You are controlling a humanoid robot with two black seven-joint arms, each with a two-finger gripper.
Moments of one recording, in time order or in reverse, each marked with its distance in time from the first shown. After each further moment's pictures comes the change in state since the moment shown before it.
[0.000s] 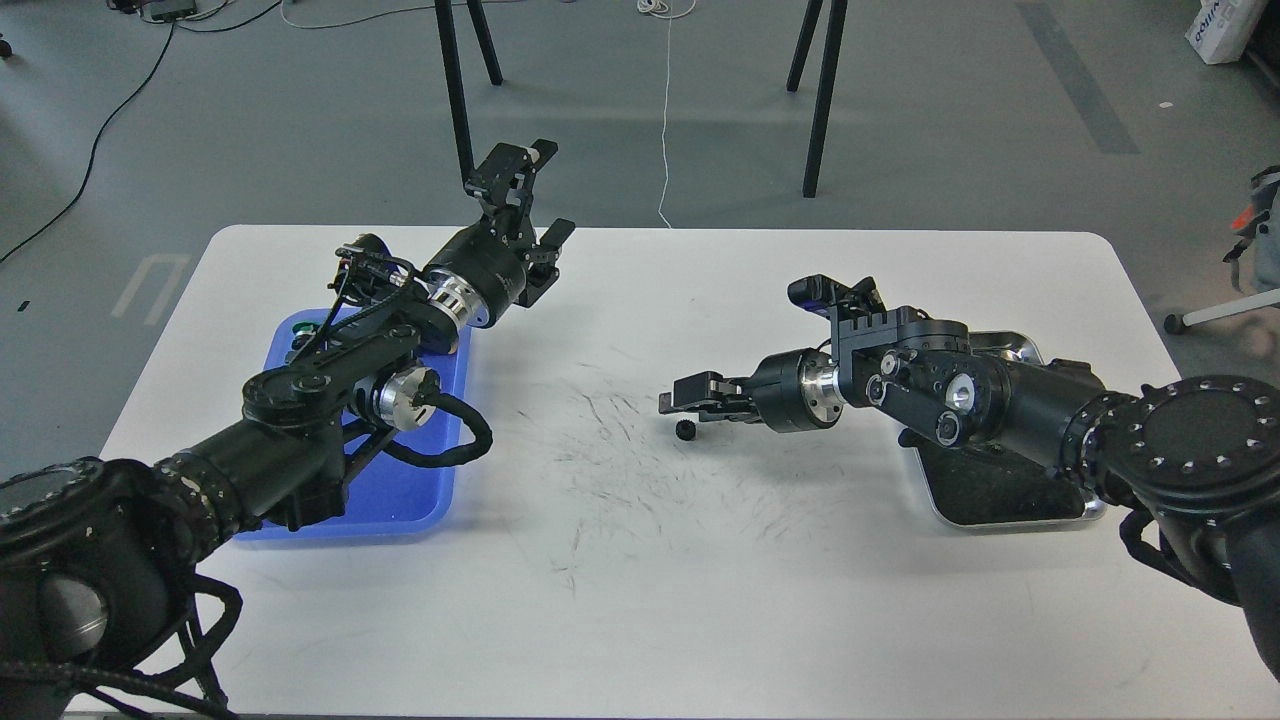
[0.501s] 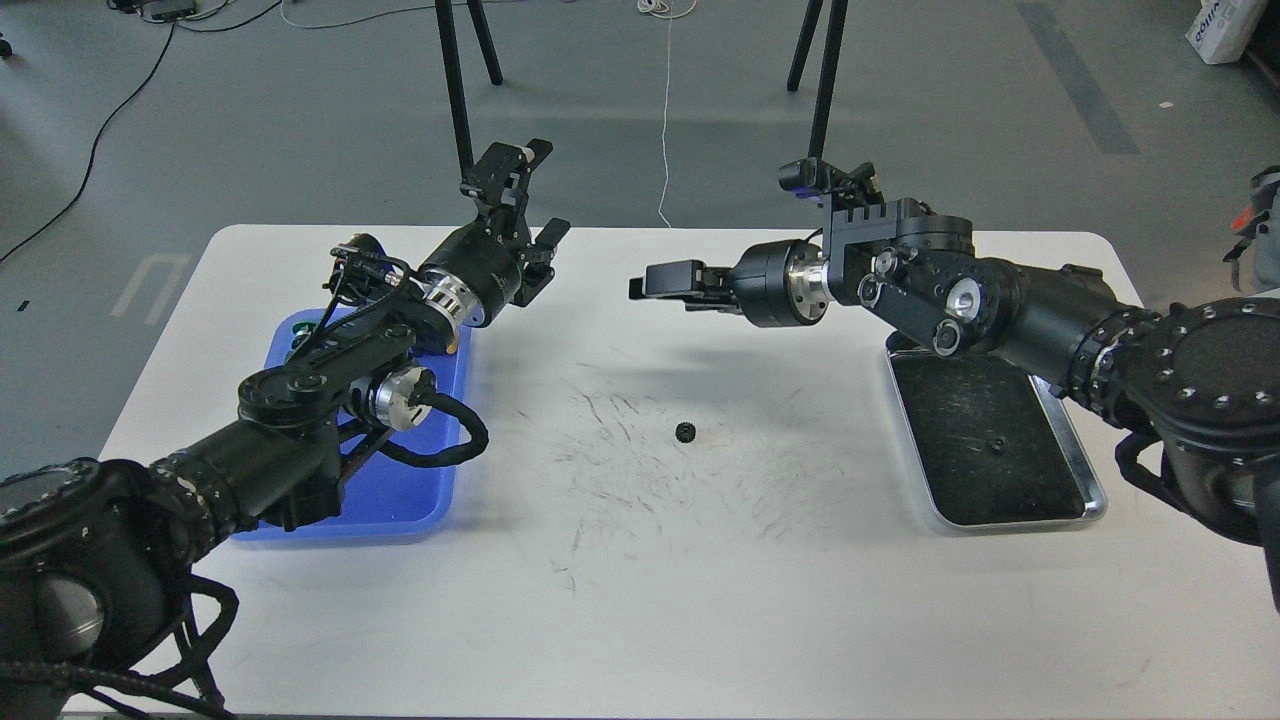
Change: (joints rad) left arm 0.003 0.007 0.000 0.000 -0.002 -0.001 0.000; right arm 0.105 0.001 0.168 -0.108 0.009 -0.044 0.001
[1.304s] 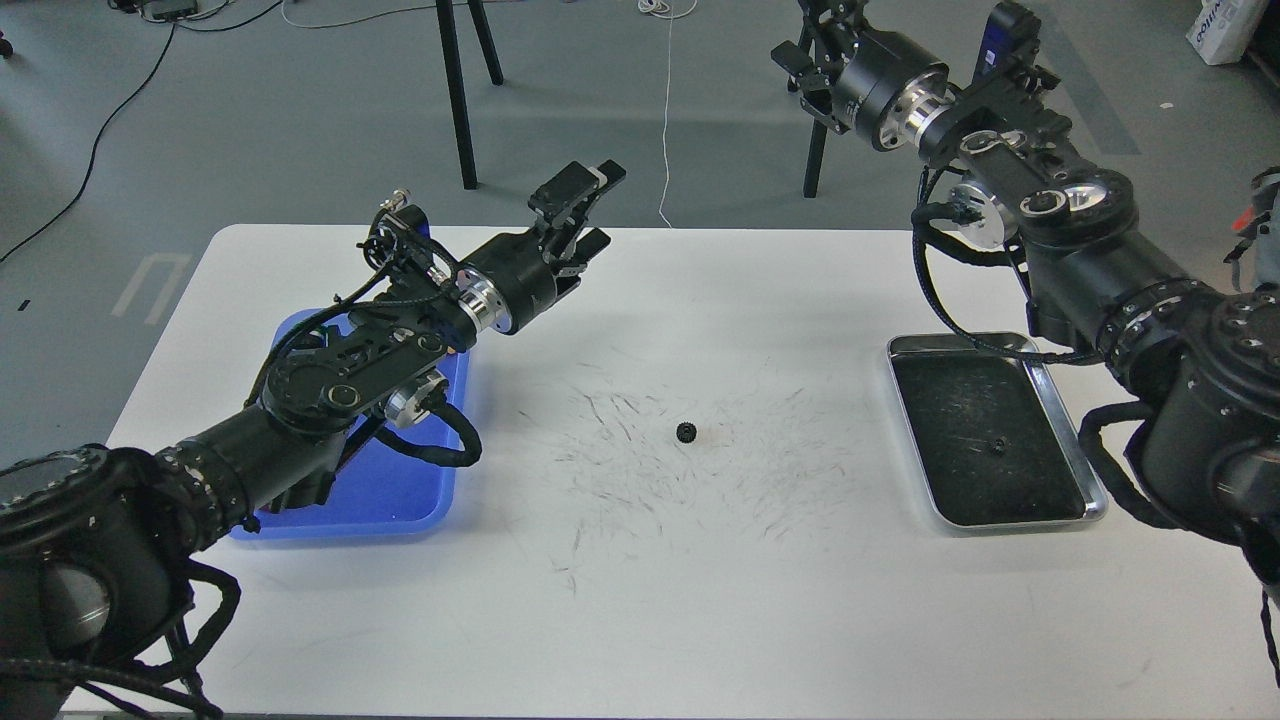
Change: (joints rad) left arm -0.036 -0.021 0.023 -0.029 0.564 0.002 0.000; right arm 0.029 0.000 0.414 -0.207 0.390 -0.062 0.000
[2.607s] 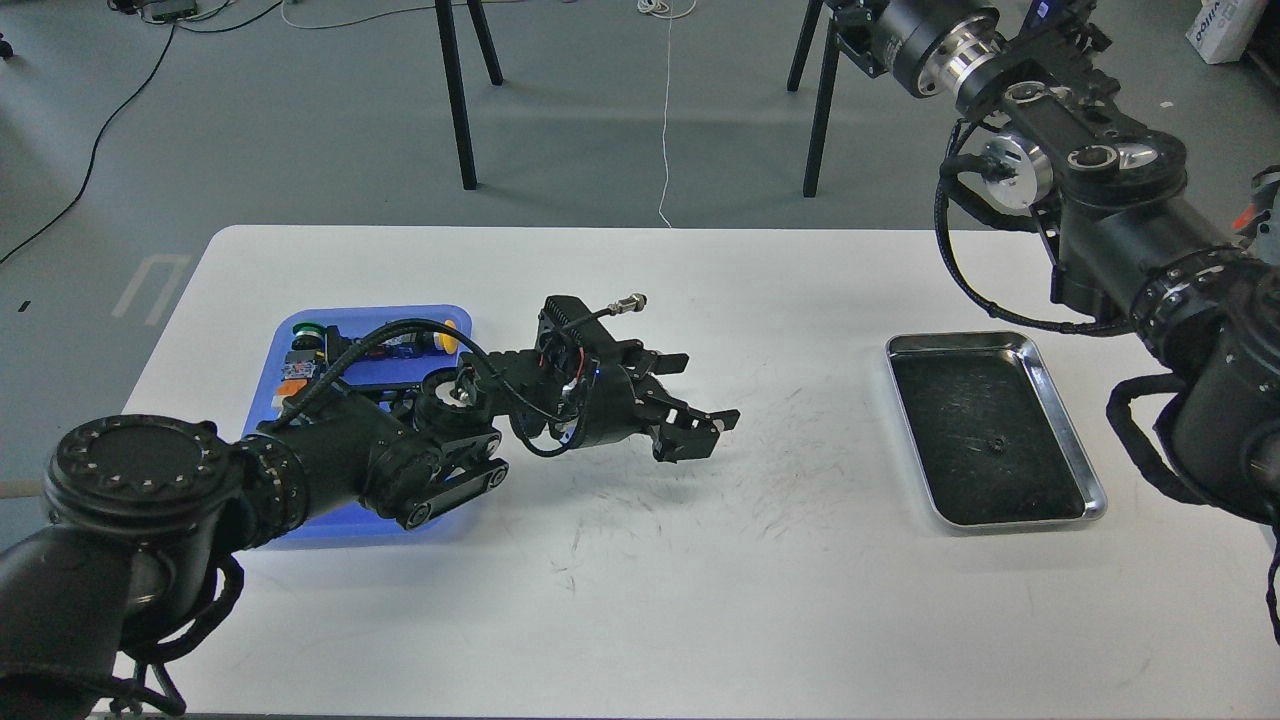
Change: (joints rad) left arm -0.089 -0.102 0.555 0.048 0.702 0.344 0.000; right arm 0.046 -0.044 -0.008 0.002 0.080 -0.009 0.000
